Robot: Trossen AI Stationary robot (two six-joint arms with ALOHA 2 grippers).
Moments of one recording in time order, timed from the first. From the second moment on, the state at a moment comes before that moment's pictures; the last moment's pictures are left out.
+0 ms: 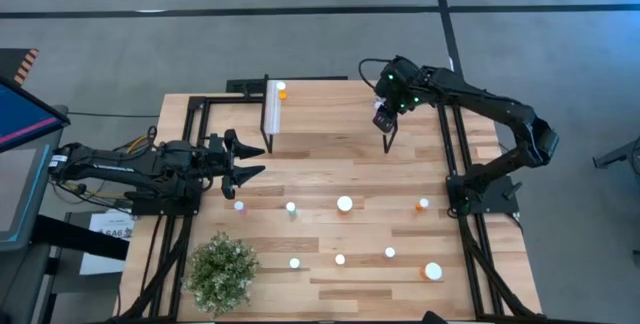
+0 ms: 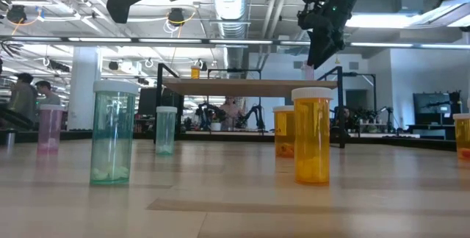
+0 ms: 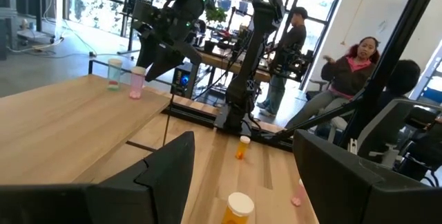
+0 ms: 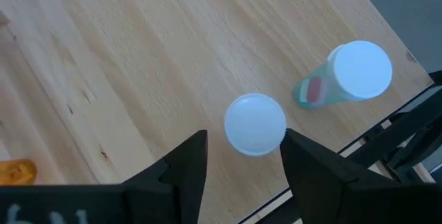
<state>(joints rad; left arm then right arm) -0.05 0.60 0.42 0.23 -0.17 -0.27 -0.62 1.44 1.32 -0.90 0.00 -0.03</state>
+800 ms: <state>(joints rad) -0.05 0.60 0.42 0.23 -0.17 -0.27 -0.62 1.44 1.33 -0.93 0.00 -0.03</state>
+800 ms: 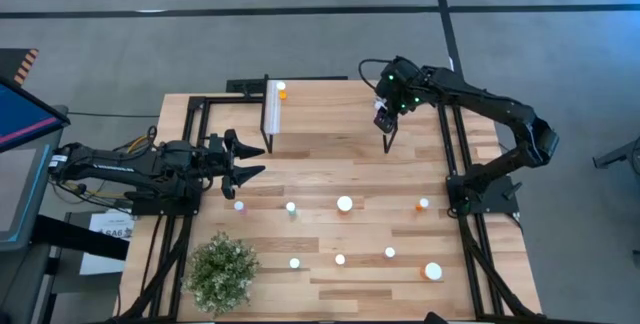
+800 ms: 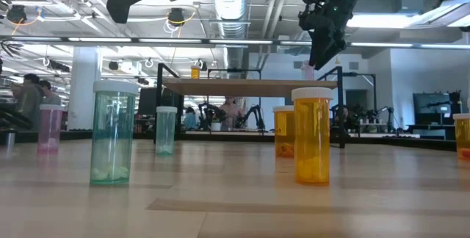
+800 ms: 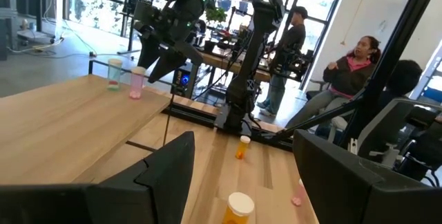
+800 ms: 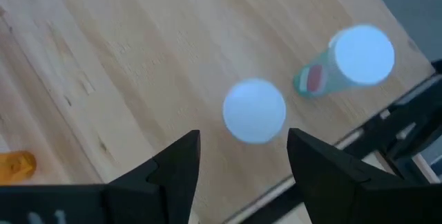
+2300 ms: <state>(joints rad) -0.05 0.61 0.42 0.22 -0.17 -0.30 0.15 1.05 1.22 -0.94 0.30 0.34</state>
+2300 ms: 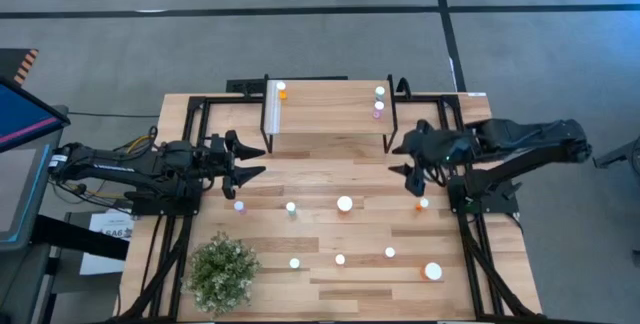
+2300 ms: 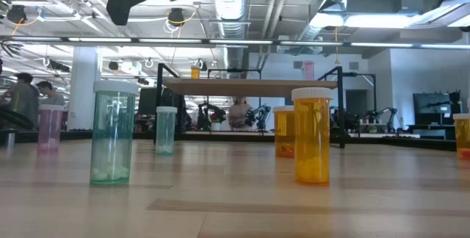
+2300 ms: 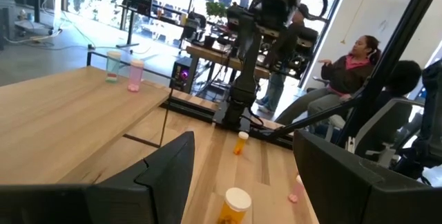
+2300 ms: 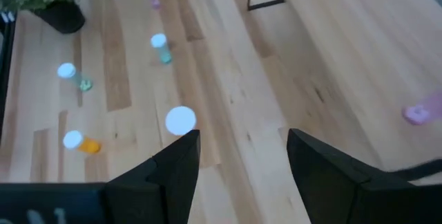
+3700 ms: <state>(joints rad) -0.29 0.62 0.63 -0.76 -0.25 -0.54 0.41 1.12 1.22 -0.93 0.48 0.41</state>
